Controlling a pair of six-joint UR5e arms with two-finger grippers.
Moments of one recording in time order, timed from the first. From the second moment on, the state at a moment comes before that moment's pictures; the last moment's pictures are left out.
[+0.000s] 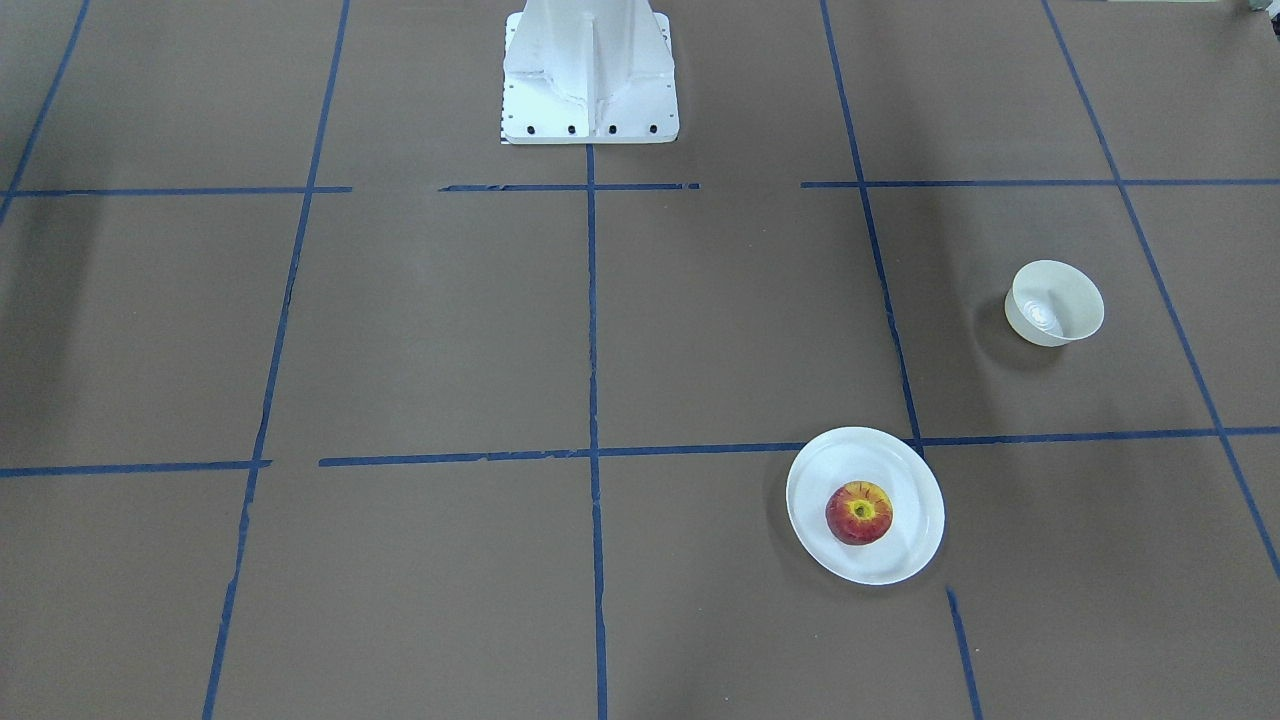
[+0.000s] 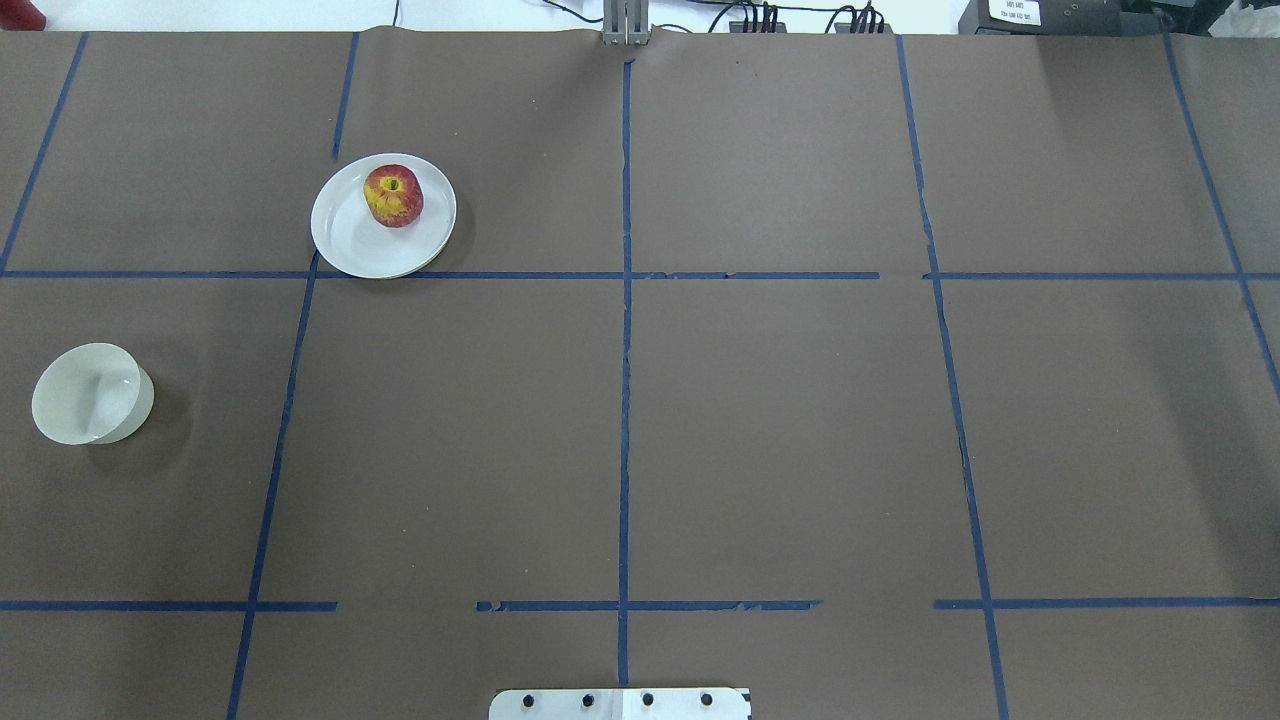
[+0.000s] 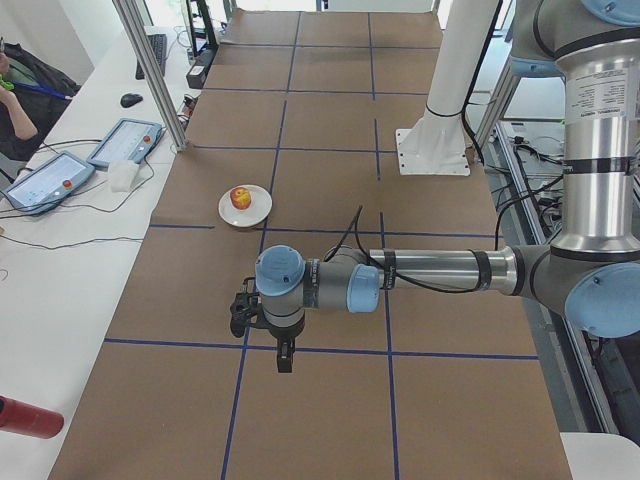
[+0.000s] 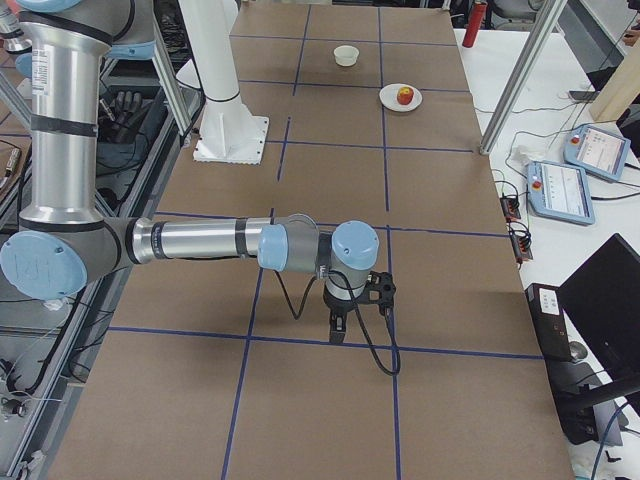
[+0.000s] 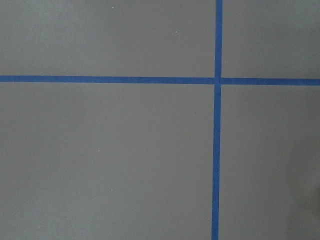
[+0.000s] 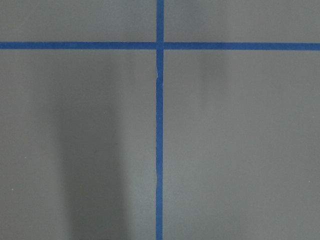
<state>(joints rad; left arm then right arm) -1.58 -1.48 -1.64 -1.64 -2.31 -0.05 1.55 -1.68 1.76 -1.72 2.31 -0.02</state>
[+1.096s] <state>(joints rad) -1.32 -1.78 -1.77 -1.55 -2.31 -0.26 1.54 -1.68 1.76 -1.72 2.31 -0.02</state>
